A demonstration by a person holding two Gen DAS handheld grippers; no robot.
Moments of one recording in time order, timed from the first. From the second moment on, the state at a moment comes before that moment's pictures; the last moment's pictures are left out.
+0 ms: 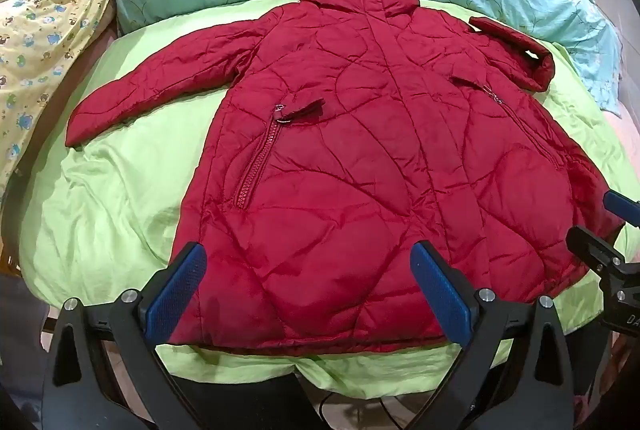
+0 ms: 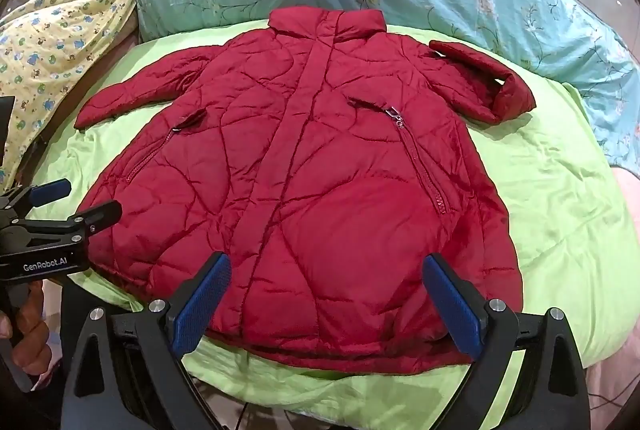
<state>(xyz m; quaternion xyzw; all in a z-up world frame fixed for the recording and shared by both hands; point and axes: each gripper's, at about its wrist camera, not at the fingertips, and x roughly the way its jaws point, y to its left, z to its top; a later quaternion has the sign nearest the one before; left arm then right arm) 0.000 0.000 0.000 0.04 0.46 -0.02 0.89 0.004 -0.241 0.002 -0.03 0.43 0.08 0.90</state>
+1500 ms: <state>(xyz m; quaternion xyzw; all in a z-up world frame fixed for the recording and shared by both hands) 0.007 -0.006 -0.005 0.04 0.48 -0.02 0.88 0.009 -0.236 0.006 -0.03 0.43 0.08 0.90</state>
